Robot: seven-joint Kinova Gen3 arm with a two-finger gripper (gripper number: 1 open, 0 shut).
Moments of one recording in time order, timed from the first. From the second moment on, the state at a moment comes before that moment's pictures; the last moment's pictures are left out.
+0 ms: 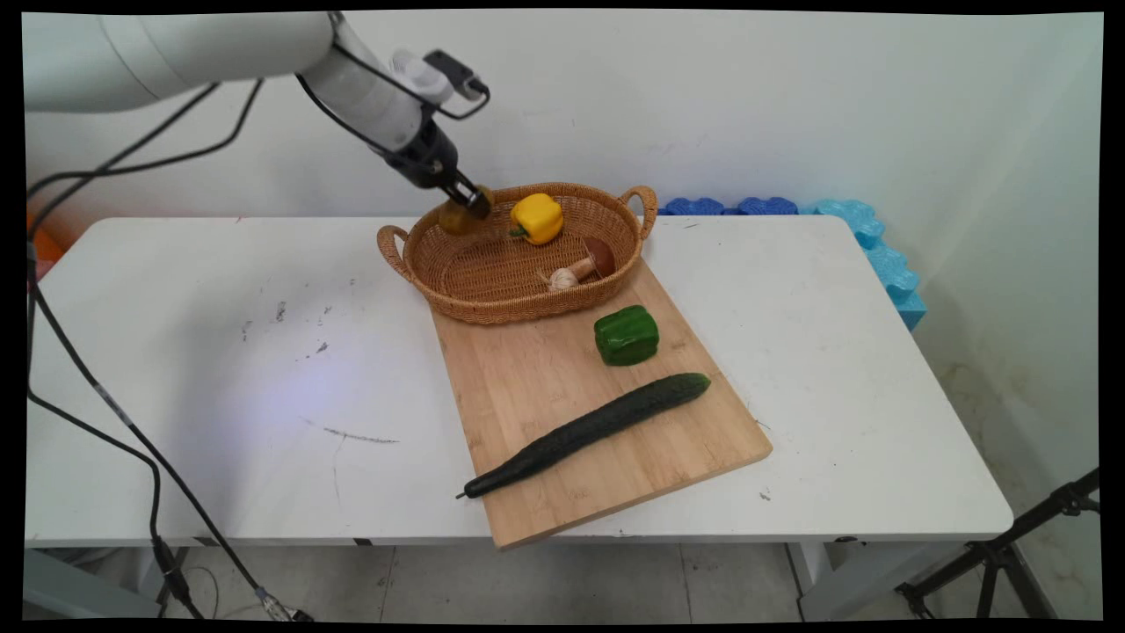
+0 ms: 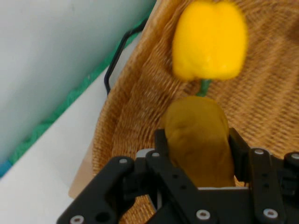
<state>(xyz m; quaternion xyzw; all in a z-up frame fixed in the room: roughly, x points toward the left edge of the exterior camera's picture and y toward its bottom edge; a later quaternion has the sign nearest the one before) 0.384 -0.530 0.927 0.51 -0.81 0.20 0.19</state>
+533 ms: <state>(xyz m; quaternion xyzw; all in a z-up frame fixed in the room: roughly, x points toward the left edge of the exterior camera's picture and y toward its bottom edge) 0.366 -0.474 1.003 0.44 -0.85 0.18 0.22</state>
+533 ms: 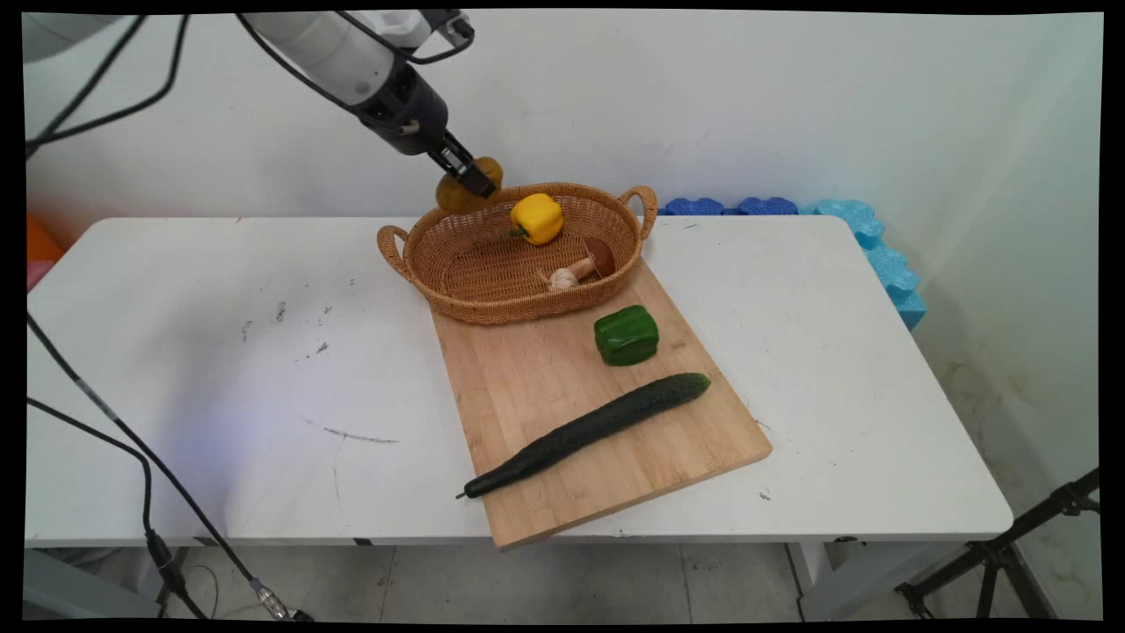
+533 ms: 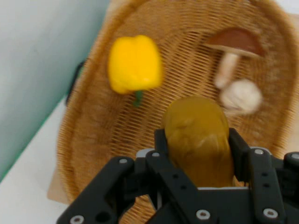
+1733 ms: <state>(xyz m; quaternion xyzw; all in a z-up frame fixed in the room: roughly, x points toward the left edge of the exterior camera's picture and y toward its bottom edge) 0.314 -0.383 0.929 0.40 -0.89 0.10 0.21</state>
